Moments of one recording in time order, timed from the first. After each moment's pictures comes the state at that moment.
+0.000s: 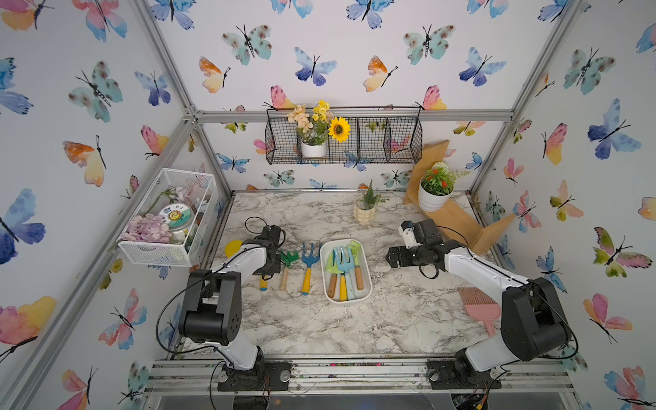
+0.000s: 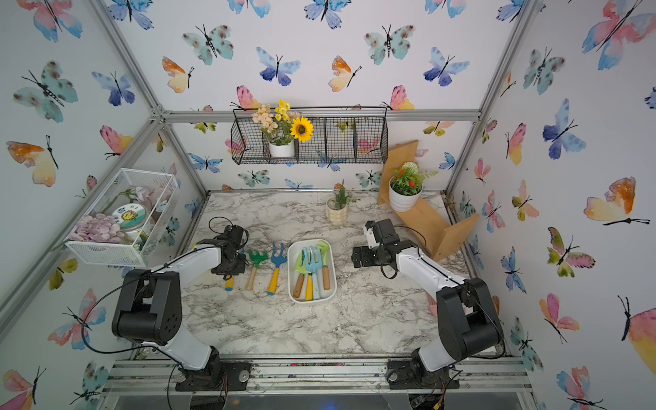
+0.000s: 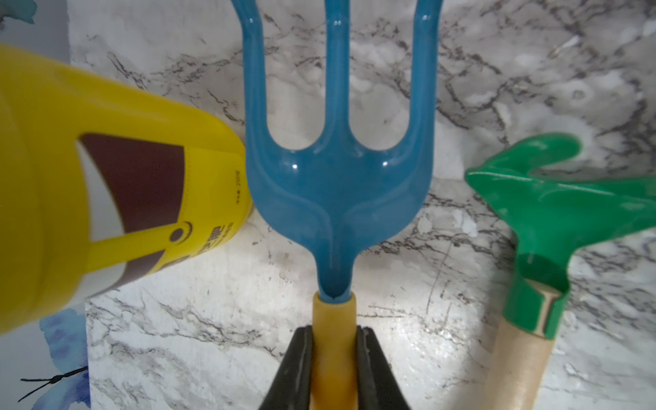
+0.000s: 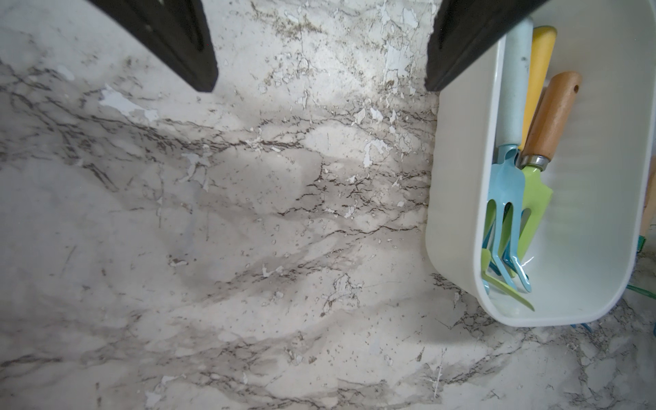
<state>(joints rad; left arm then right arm) -0.13 1.64 0.98 -0.63 -0.32 -0.17 0.39 1.53 0.98 -0.44 -0.16 0.20</state>
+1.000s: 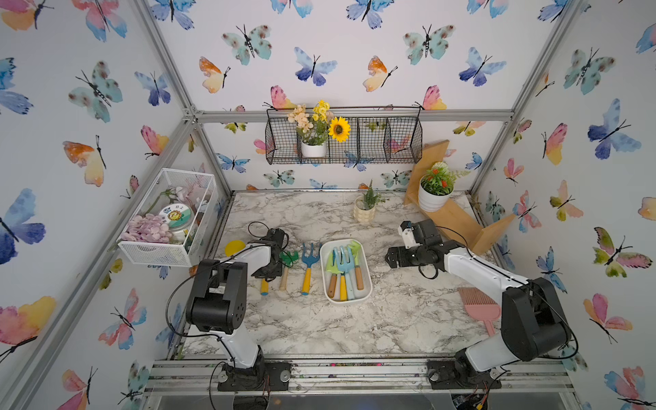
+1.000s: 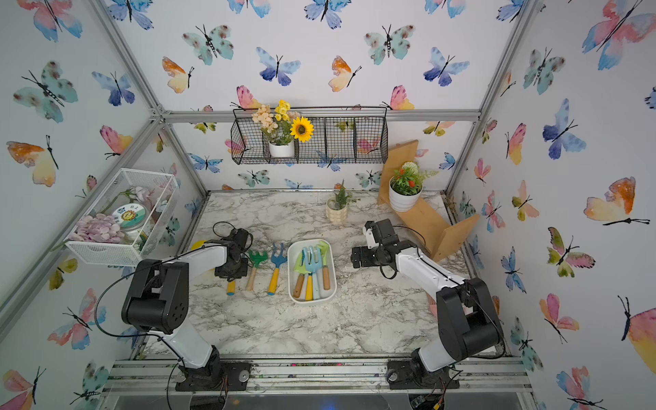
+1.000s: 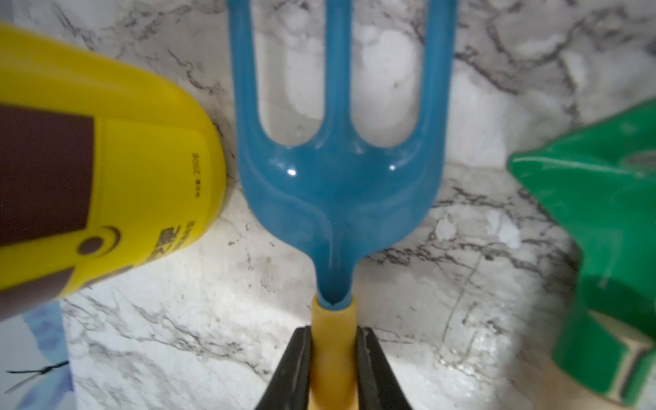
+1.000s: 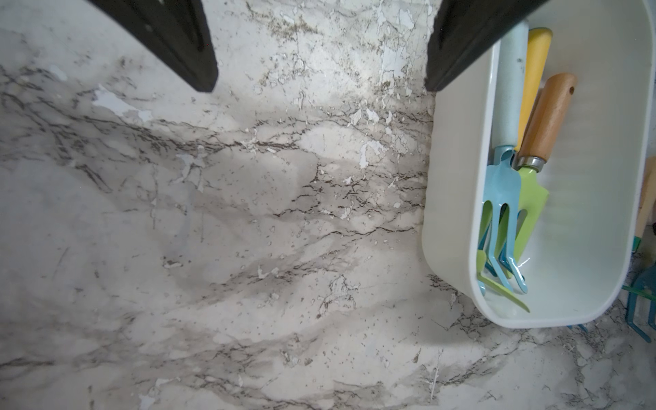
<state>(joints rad) -0.14 1.72 0.98 -0.63 -0.36 -0.20 0.40 1.53 0.98 -0.44 -0.17 0.21</state>
